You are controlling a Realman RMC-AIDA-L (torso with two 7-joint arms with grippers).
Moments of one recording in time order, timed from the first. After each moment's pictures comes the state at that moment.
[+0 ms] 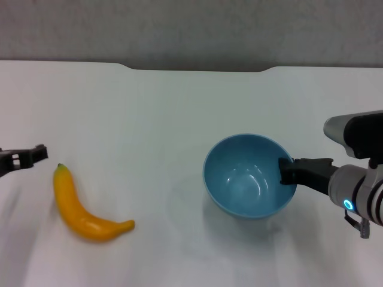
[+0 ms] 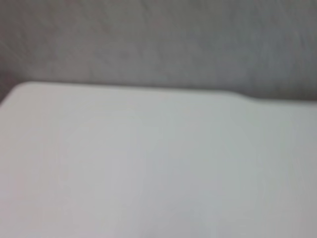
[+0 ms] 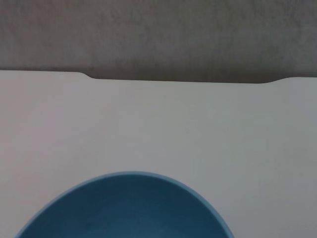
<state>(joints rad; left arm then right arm) -0.10 -1.94 -1.40 -1.51 -0.16 0.63 2.76 0.24 2.00 -1.95 -1.23 0.42 0.39 0.15</state>
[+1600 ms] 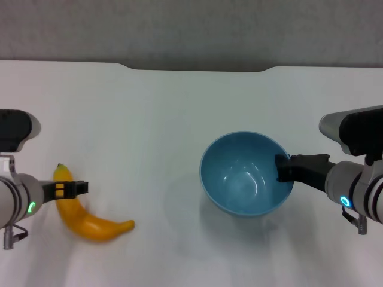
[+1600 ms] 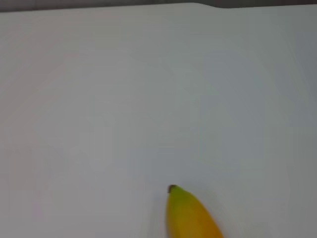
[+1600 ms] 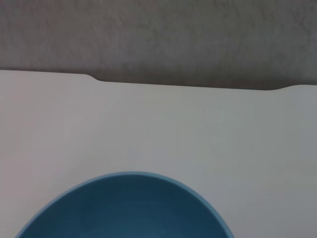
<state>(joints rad) -0.21 -2.04 -1.33 -1.43 -0.04 0.84 2.71 0.25 2.00 -1.95 -1.24 0.42 0.39 0.14</state>
